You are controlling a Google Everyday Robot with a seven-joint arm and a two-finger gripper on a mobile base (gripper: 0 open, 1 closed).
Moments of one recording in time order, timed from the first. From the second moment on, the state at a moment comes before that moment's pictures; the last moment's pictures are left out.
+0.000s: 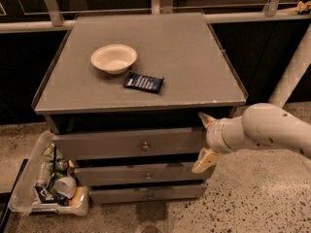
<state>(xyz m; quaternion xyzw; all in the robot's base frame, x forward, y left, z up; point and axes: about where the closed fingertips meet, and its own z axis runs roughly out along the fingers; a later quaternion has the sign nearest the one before) 0.529 -0.154 0.675 -0.63 0.71 0.02 0.33</state>
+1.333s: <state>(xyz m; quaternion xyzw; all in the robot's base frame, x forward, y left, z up) 0.560 -0.140 0.672 -0.65 0.65 0.09 0.38</state>
